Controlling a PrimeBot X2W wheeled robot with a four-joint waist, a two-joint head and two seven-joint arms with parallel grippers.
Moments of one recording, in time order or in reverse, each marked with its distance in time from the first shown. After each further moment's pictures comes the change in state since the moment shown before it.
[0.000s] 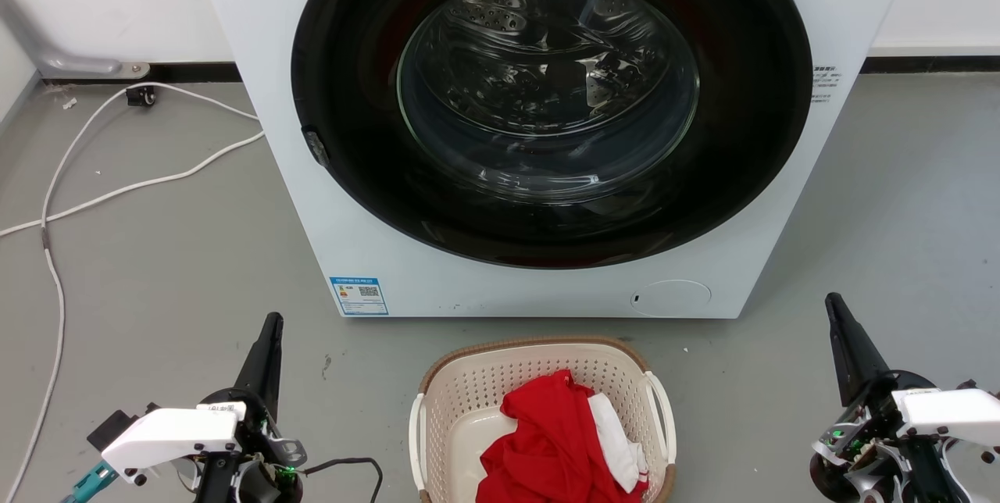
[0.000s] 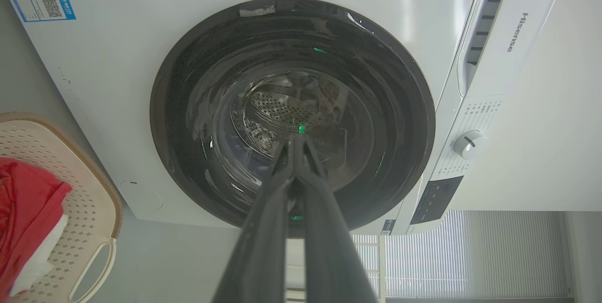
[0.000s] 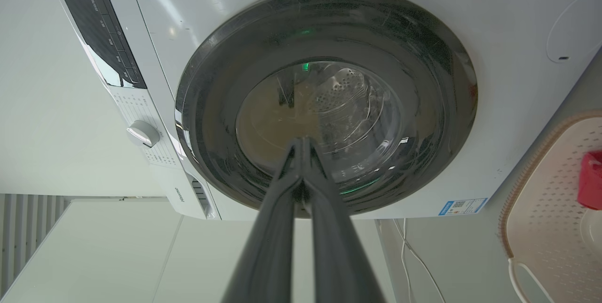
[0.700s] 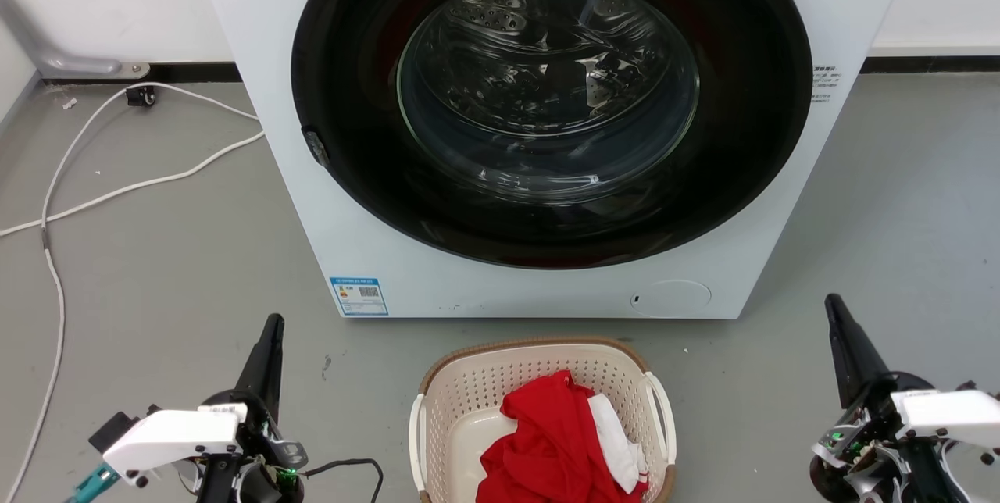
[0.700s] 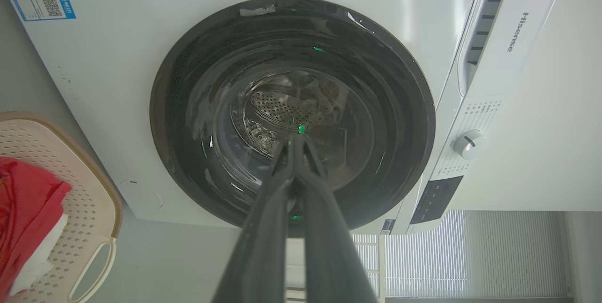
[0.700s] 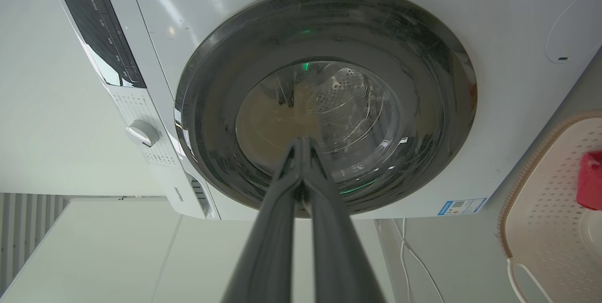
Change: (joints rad) left arm 0.000 -0.007 0.008 0.000 0.007 0.000 0.007; right arm 0.000 0.001 -0.002 0.000 -0.004 0.000 0.003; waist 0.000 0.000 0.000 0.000
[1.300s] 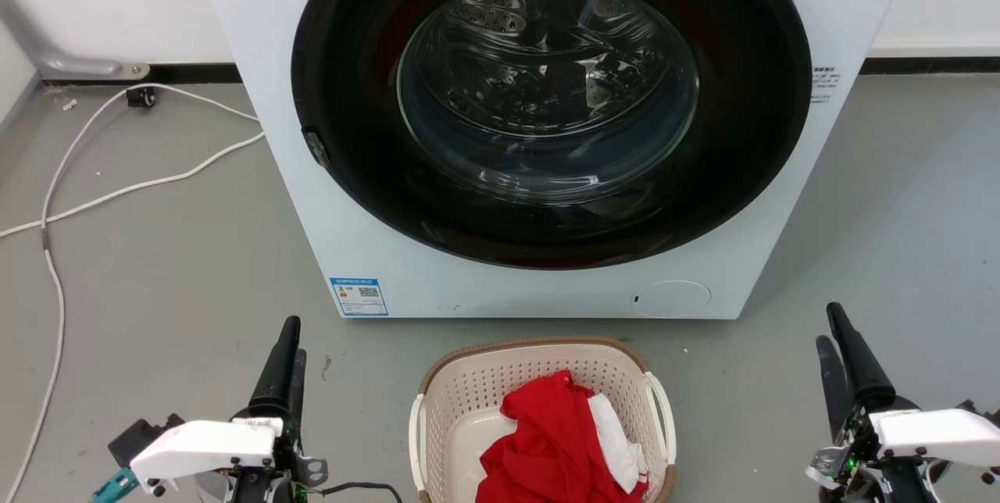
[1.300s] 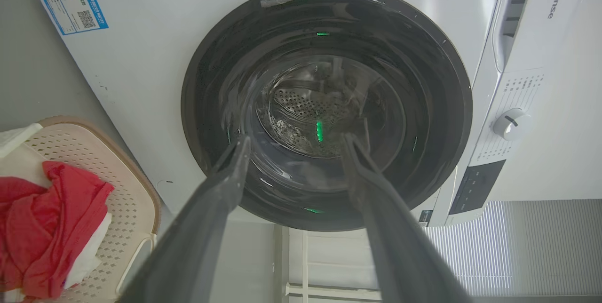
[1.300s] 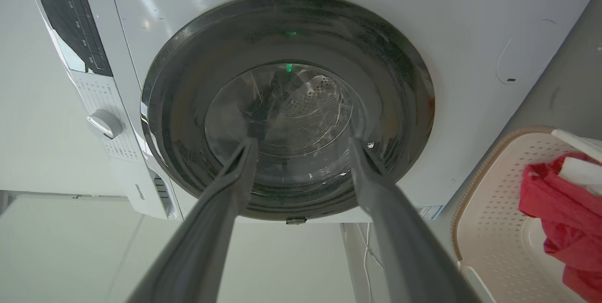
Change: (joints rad) left arm 0.029 -0.011 -0.057 0.012 0.108 0.001 -0.065; right arm 0.043 0.003 0.030 0.003 -0.109 0.000 -0.068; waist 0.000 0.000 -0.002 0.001
